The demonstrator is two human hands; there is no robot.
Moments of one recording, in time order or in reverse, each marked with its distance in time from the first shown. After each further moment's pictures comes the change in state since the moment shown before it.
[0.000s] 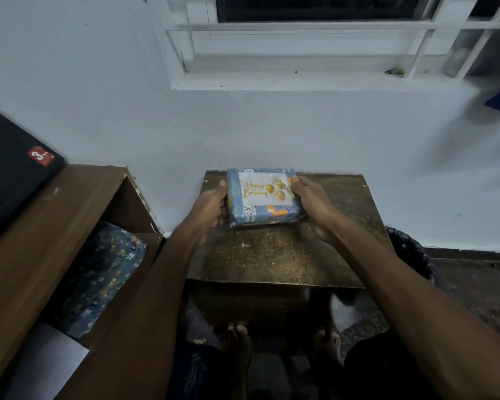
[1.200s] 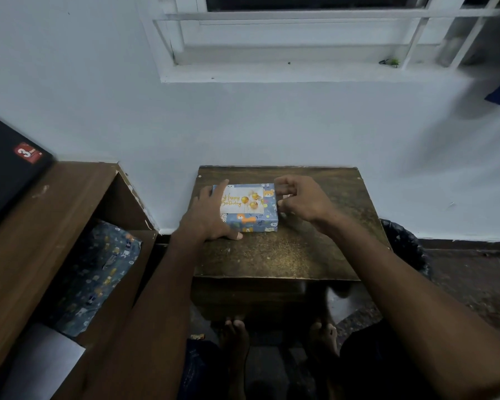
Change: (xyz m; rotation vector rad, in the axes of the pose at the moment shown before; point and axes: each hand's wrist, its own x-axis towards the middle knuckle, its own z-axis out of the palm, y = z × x) left_hand 0.017 -0.024 -0.006 1.098 -0.048 0.181; right_hand 0.007 0.011 -0.015 -0.468 -0.077 -0.168
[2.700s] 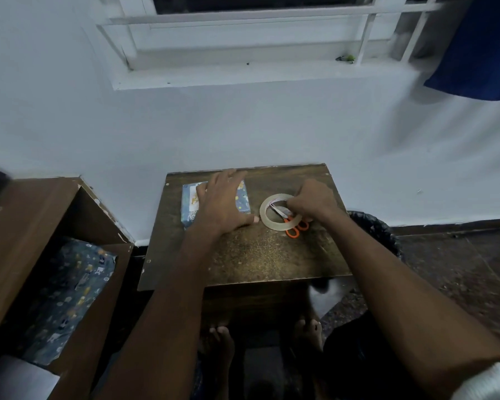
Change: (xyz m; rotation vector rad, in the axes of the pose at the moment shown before) left_hand 0.020 0.094 0.018 0.109 0.157 0.222; right_hand 0.012 0.046 -0.060 -0.532 0.194 0.256
